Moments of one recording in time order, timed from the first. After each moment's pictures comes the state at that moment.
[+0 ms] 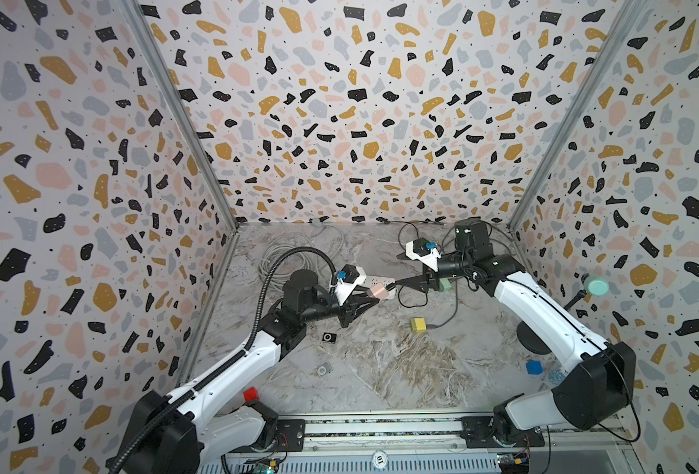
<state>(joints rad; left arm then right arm) -0.54 1.12 0.73 0.14 0.69 0.10 0.44 1.45 1.32 -0.49 -0.94 -0.77</state>
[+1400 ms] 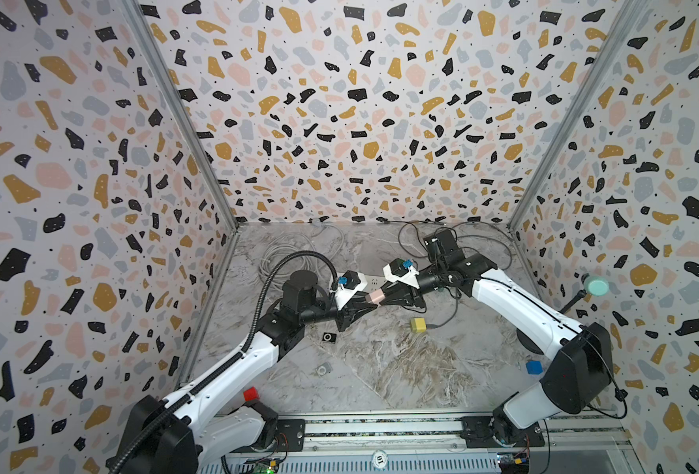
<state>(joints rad) -0.53 1.10 0.74 0.06 0.71 0.20 0.57 1.54 1.36 -0.67 -1.02 -0.85</state>
